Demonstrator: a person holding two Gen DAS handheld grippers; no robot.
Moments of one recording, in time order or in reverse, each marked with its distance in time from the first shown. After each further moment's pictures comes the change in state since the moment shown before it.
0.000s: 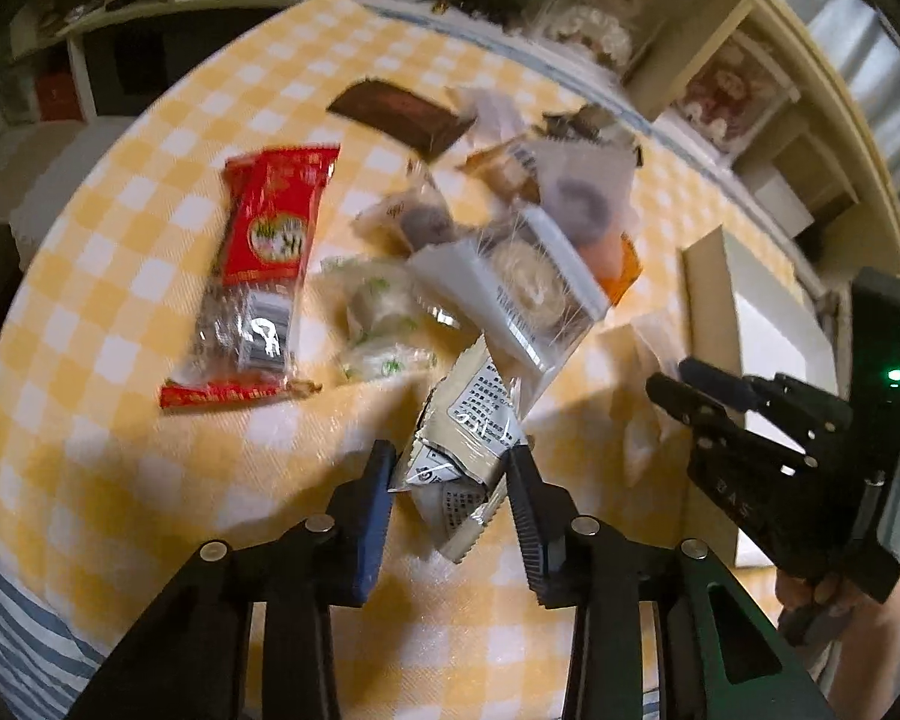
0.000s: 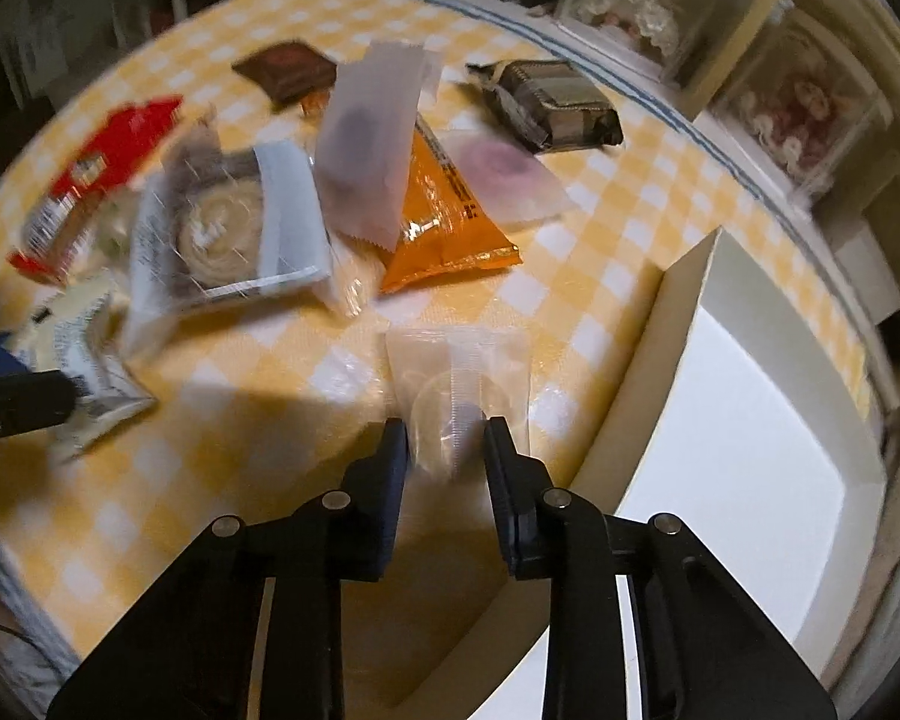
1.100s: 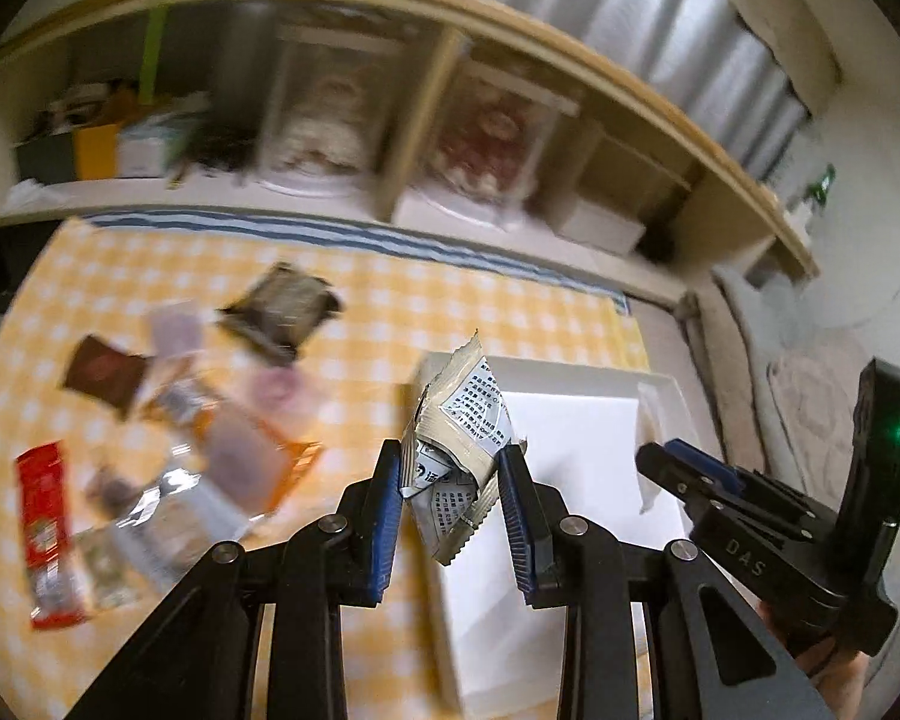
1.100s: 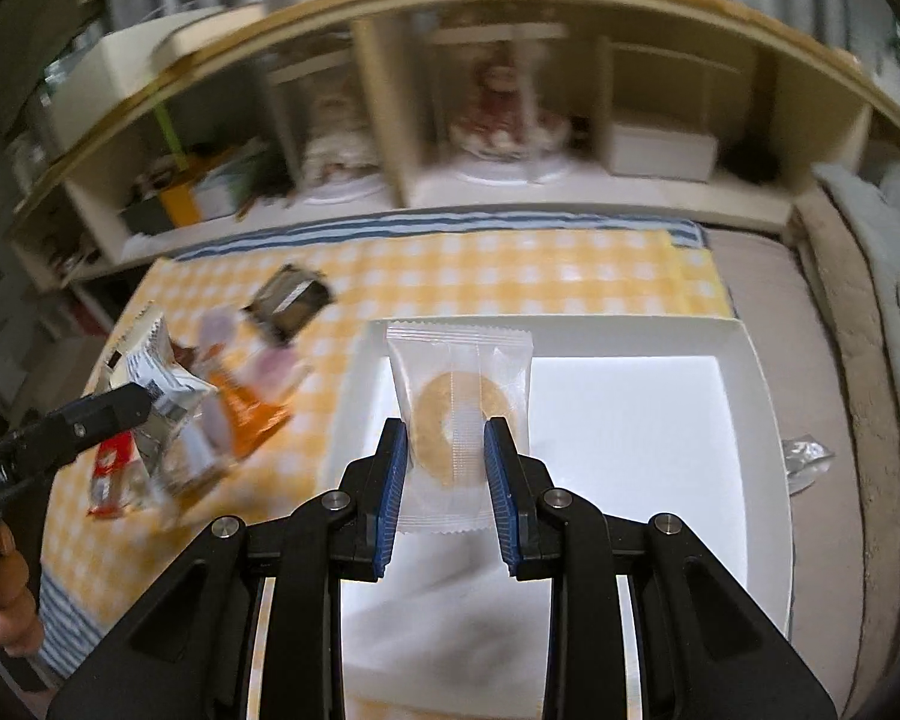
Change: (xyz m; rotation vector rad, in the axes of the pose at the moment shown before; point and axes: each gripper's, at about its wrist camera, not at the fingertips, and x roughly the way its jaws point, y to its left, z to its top) left arm -0.021 -0.170 0.043 0.291 -0.142 -0.193; right arm -0.121 -0.158 -0.051 0.577 -0.257 -0.007
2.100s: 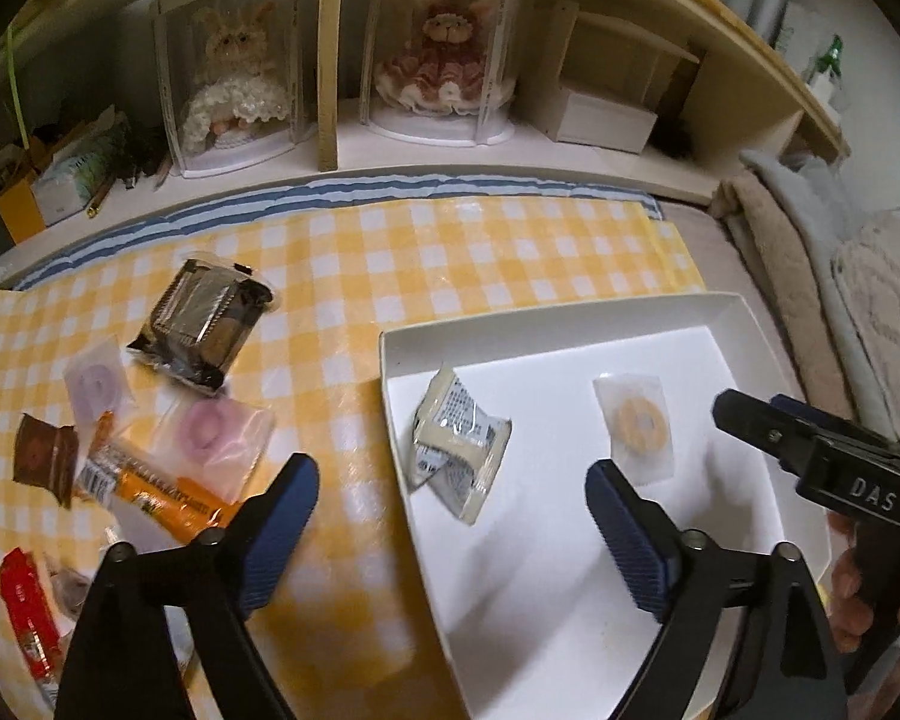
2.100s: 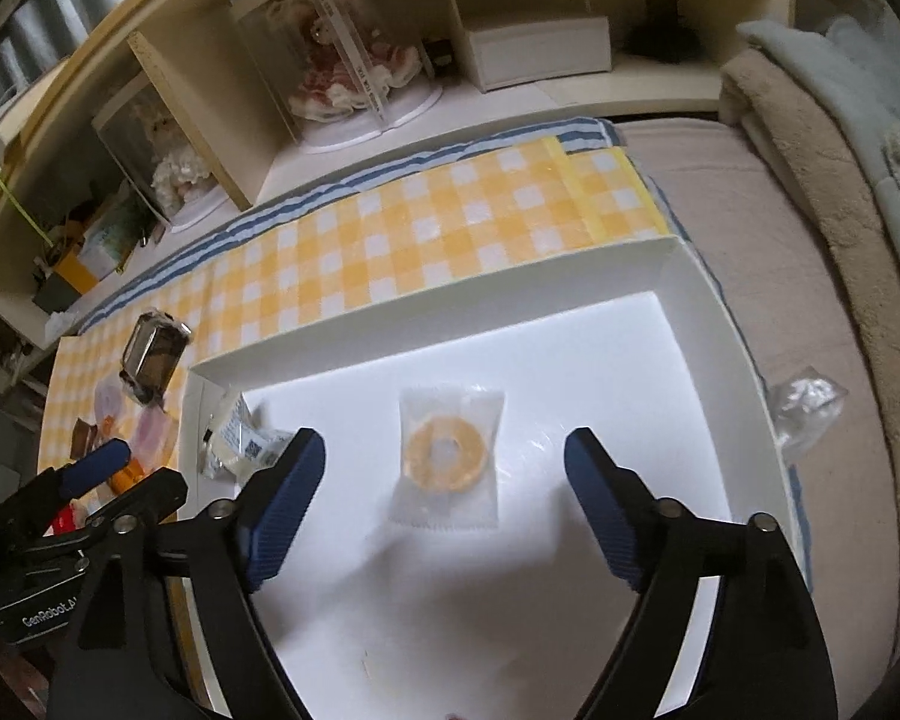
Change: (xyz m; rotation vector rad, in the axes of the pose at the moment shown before) left arm 0.153 -0.045 0.037 0.193 0.110 0.116; right arm 0.059 -0.093 0.006 0.256 0.102 -0.058
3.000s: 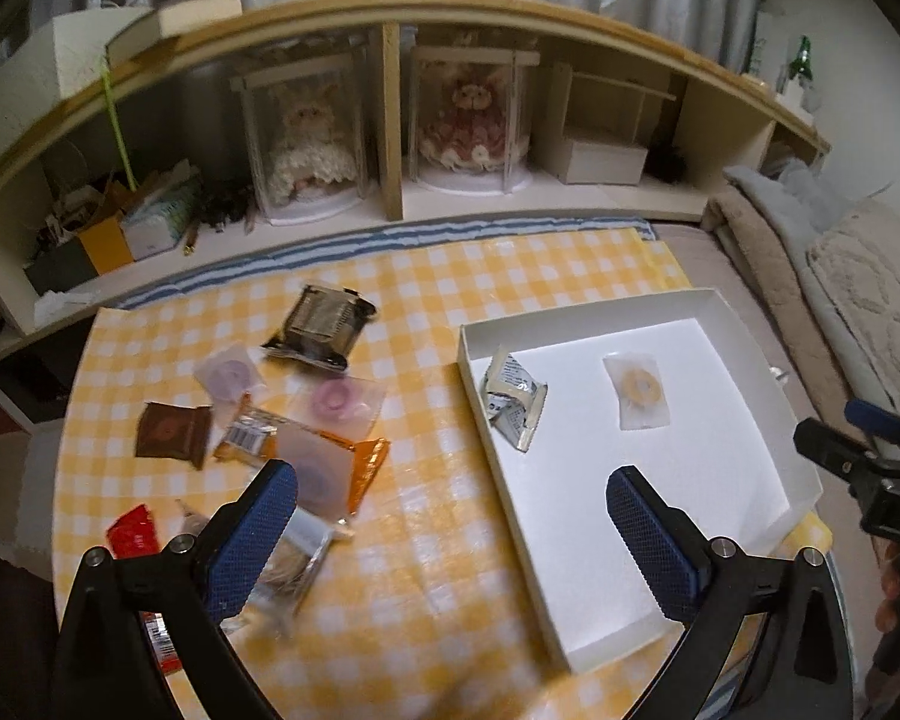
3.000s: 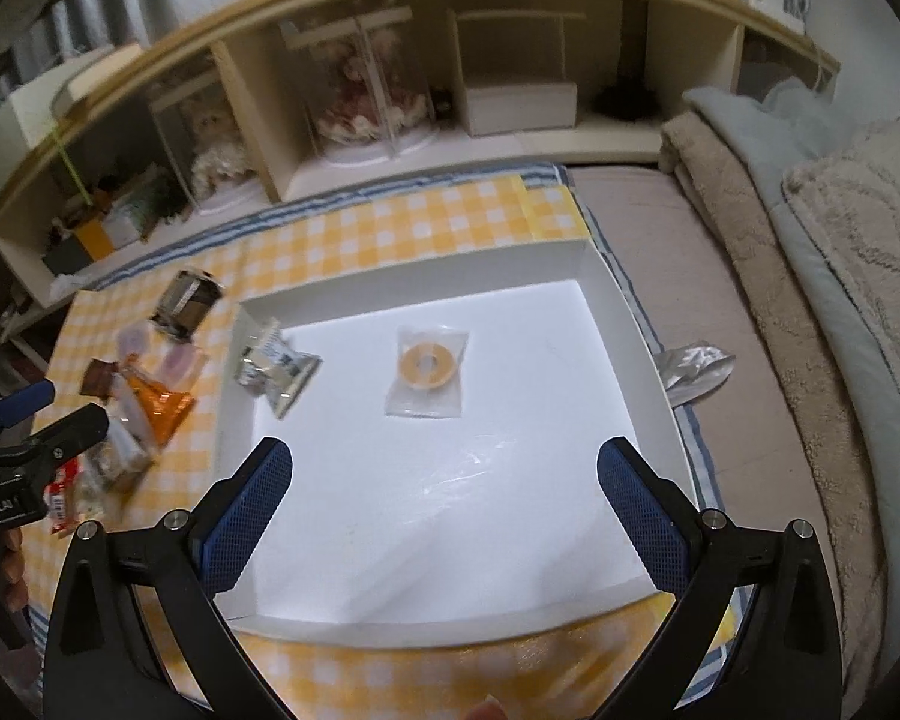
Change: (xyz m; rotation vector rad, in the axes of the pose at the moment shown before) left arm -0.160 0.016 -0.077 0.058 -0.116 0.081; right arm -0.100 0.022 -0.062 -0.089 -0.104 -0.092
